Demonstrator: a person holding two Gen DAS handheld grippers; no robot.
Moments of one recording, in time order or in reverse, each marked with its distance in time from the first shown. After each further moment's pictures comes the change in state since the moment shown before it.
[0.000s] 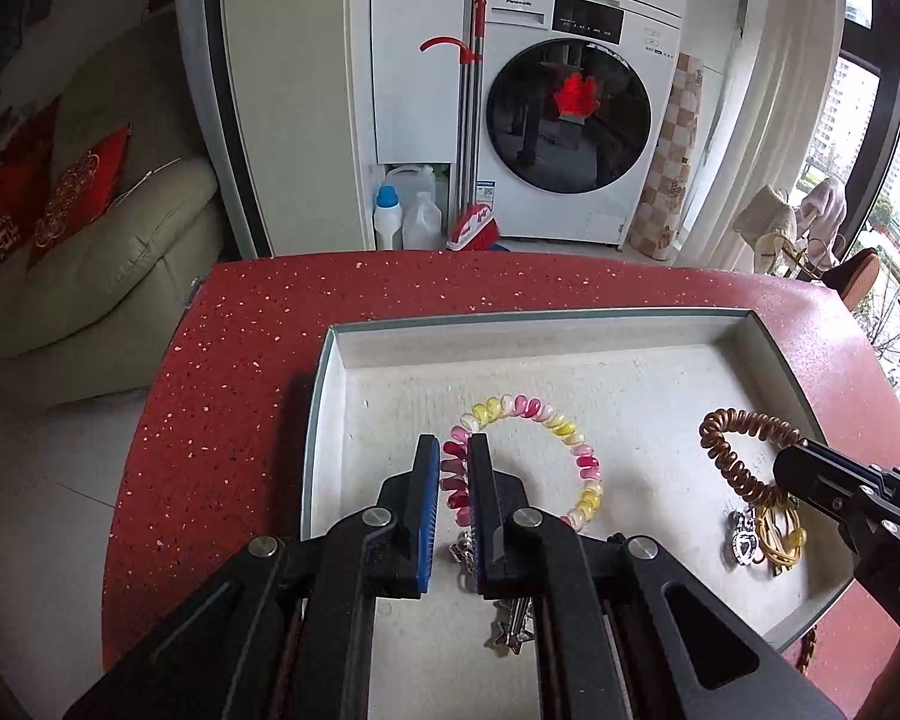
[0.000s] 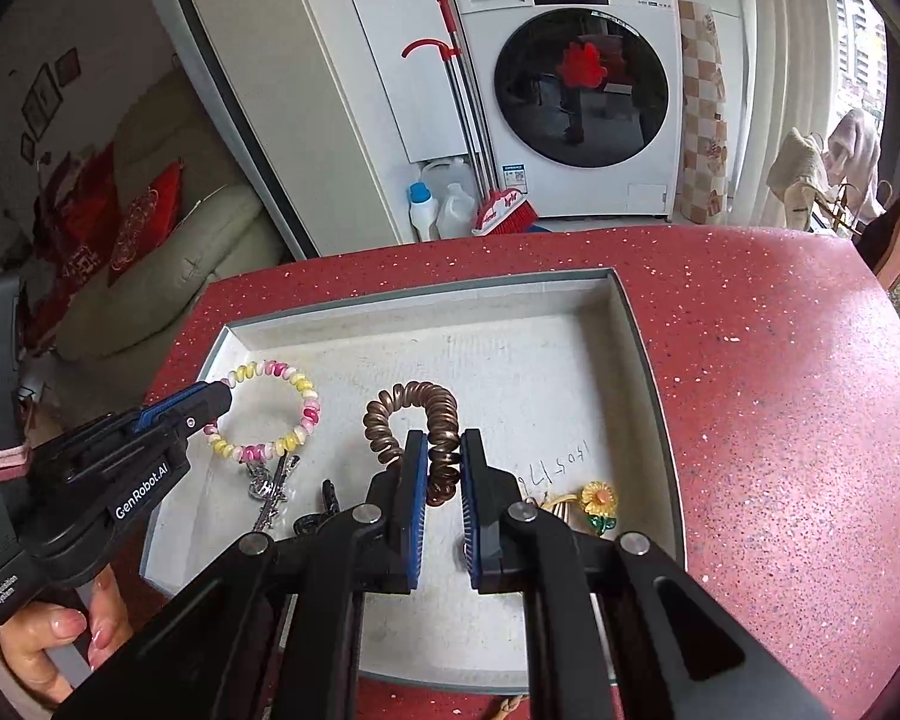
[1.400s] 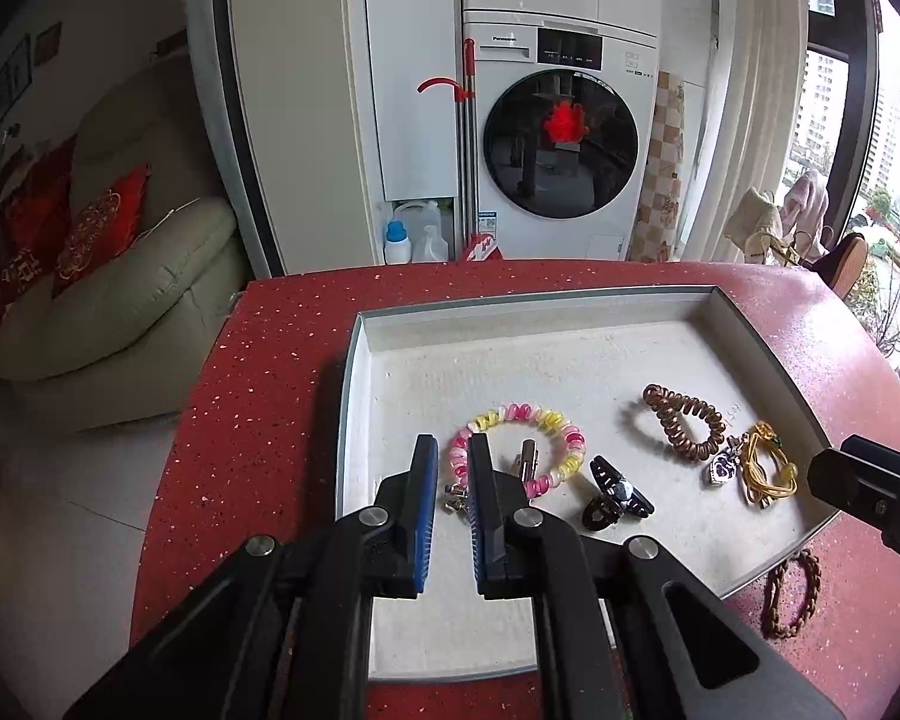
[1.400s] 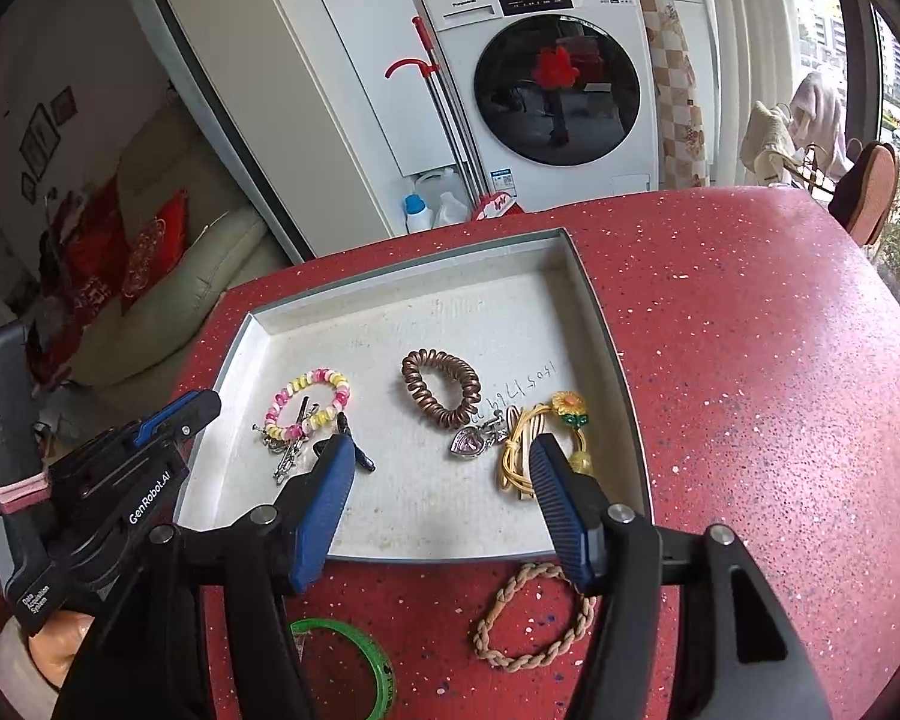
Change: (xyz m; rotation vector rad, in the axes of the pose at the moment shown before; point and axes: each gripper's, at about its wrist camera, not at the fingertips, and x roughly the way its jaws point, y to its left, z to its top) left arm -0.057 -0.003 -0.036 0.048 -0.110 0.031; right arm -0.054 -0.011 -0.039 0.076 -0.050 0.035
